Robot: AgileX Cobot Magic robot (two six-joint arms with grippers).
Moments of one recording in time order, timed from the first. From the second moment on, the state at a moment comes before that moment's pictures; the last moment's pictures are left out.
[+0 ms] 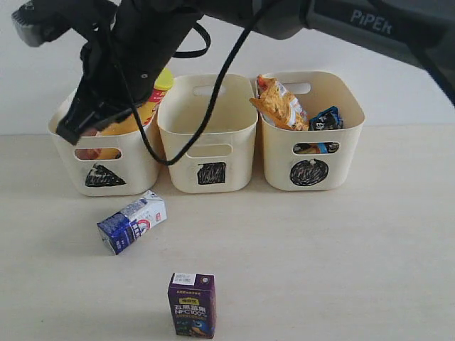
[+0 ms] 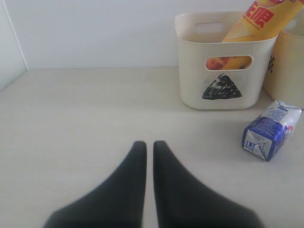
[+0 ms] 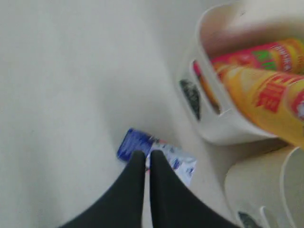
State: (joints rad) left arm 0.07 0.00 0.00 0.09 0.29 -0.04; right arm 0.84 2.09 -2.12 0.20 0.97 -0.53
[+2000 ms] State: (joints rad) left arm 0.07 0.00 0.00 0.09 0.30 -0.04; right arm 0.84 2.07 -1.56 0.25 1.08 -0.72
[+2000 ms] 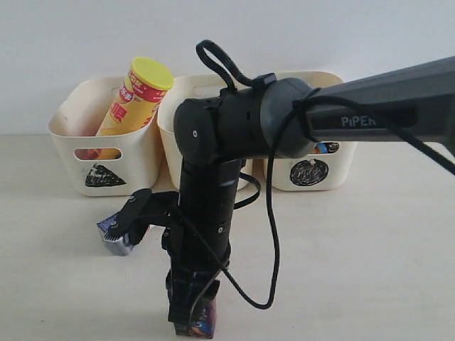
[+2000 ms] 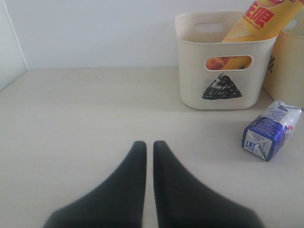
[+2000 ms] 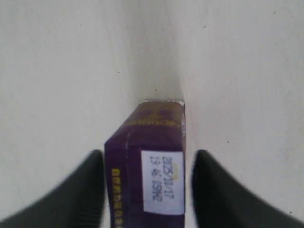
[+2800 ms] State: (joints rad) left arm 0.07 0.00 0.00 0.09 0.30 -0.04; right arm 0.61 1.70 -1.55 0.28 0.86 -0.69
